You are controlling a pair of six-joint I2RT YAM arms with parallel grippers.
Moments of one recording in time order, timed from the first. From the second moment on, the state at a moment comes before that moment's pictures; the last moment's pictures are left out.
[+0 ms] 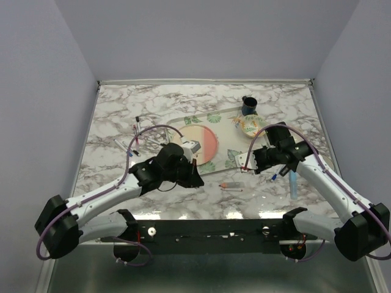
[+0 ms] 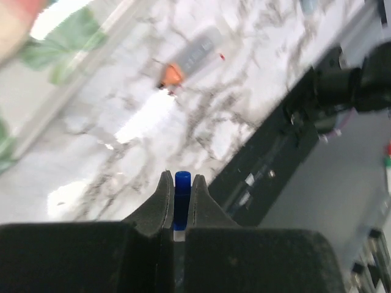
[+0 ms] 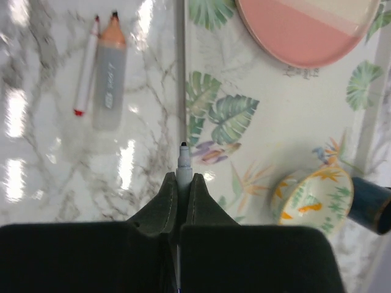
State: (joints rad) left arm -0.85 1.12 0.69 -0.26 0.36 -0.56; right arm 0.40 1.12 0.89 -0.83 -0.45 -1.48
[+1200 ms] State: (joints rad) left arm -0.80 0.39 0.29 -0.56 -0.70 -1.09; right arm 0.63 1.52 0.90 -0.56 -0.41 -0.77
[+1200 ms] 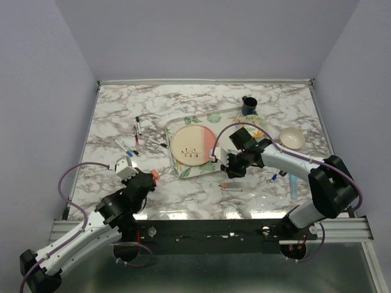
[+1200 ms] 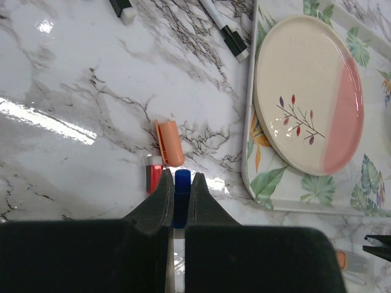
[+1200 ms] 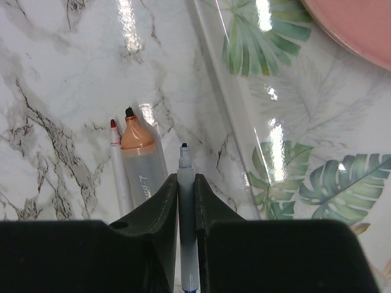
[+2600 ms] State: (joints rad) left arm -0.57 0.64 0.20 -0.36 -0.67 -1.14; right arm 0.44 1.33 0.90 -0.58 -0.37 -0.75
